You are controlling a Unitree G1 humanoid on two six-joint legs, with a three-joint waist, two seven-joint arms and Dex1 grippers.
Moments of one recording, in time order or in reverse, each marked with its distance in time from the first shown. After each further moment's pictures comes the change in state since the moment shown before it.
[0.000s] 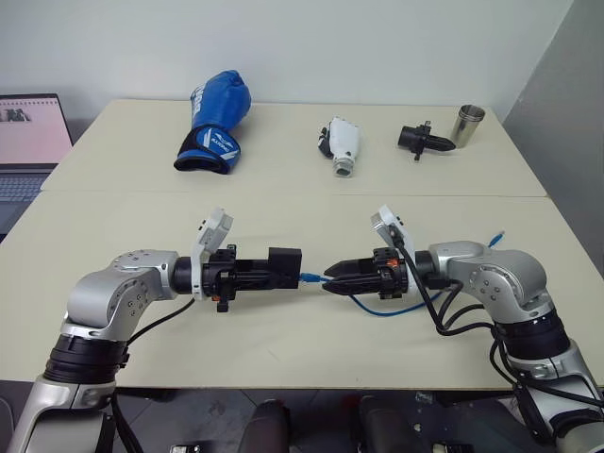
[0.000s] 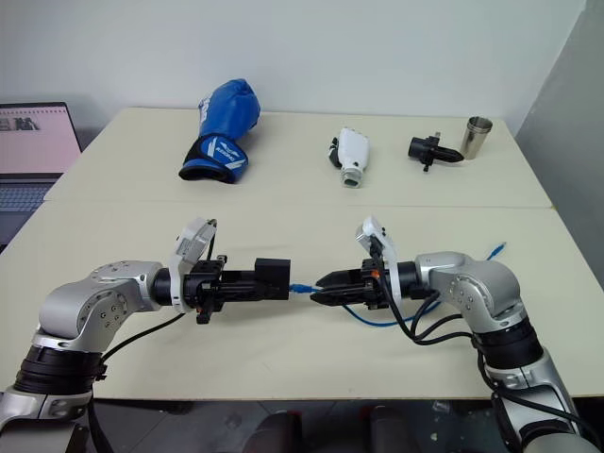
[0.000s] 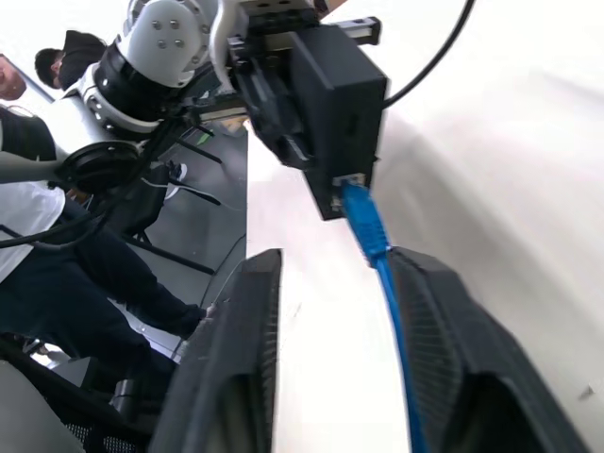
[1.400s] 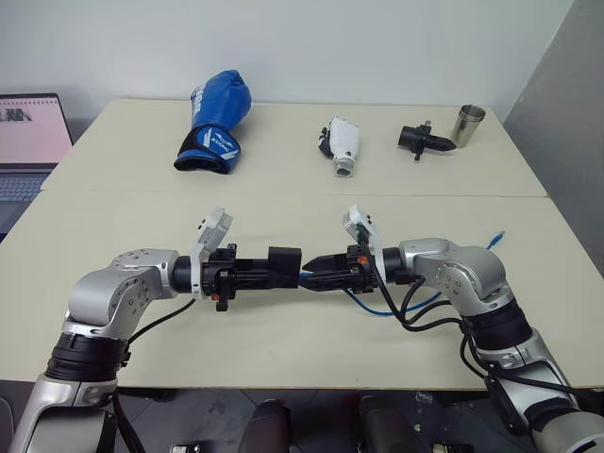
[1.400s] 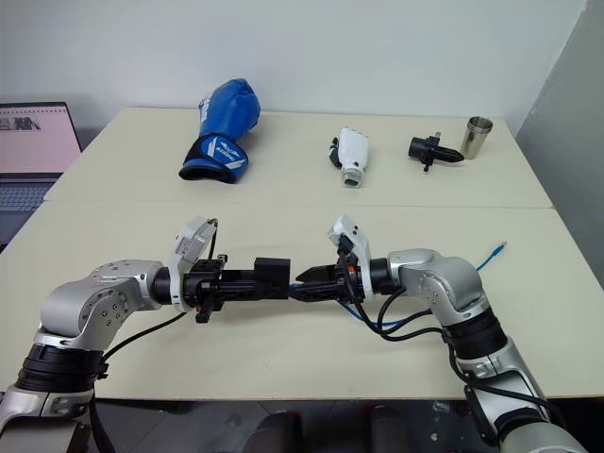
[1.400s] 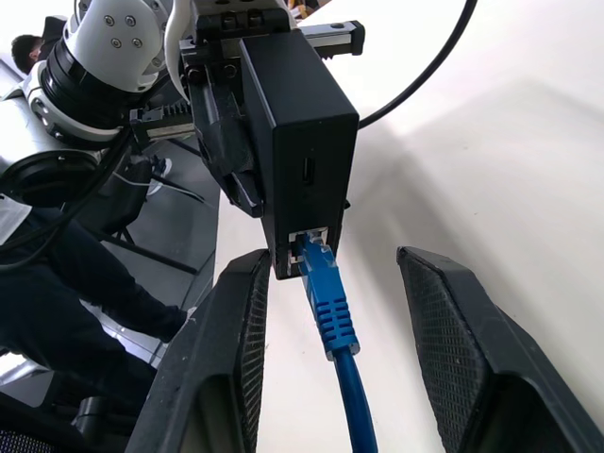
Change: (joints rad) left arm -0.008 -0.006 -0.001 0.013 0.004 -0.004 -0.020; right arm -0.071 0.136 0.082 0.123 -0.113 -0.066 -0.043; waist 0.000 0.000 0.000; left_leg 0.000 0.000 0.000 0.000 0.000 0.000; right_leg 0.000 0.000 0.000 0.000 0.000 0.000
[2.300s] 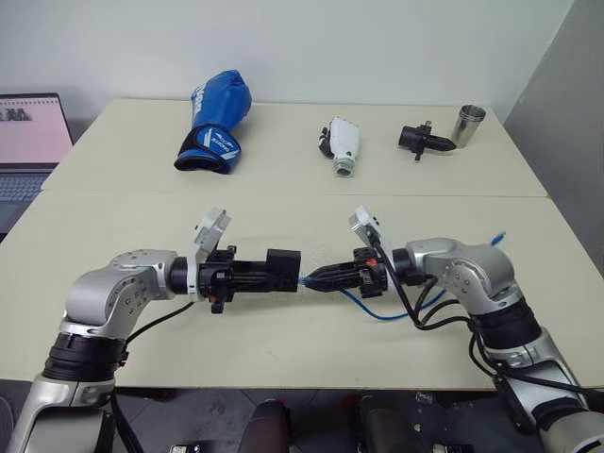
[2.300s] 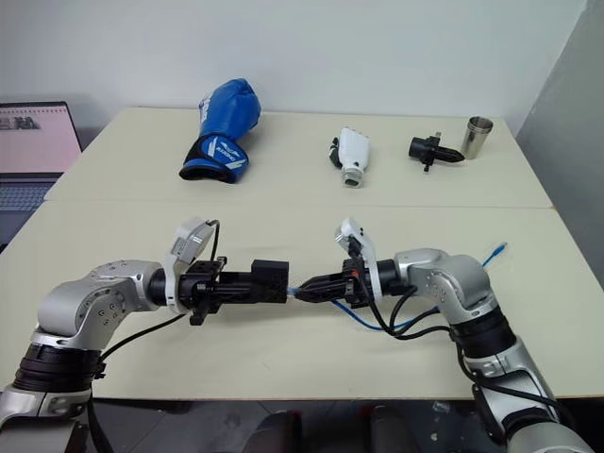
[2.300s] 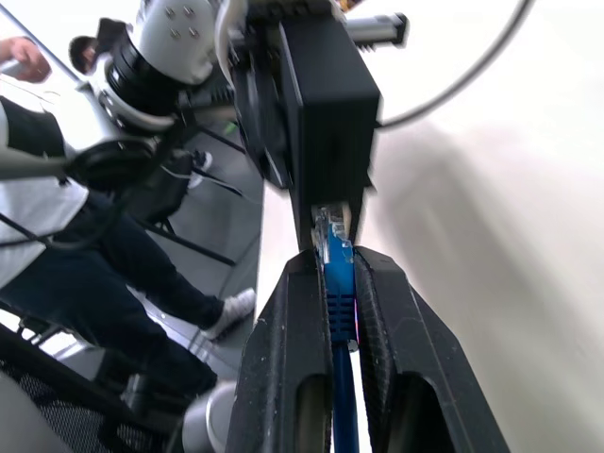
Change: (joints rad) left arm 0.000 0.037 0.019 0.001 -0.018 0.022 -0.046; right arm 0.003 -0.095 -0.007 -0.001 0.034 0.026 0.097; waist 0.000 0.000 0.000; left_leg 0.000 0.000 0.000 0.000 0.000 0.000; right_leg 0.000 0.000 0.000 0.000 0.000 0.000
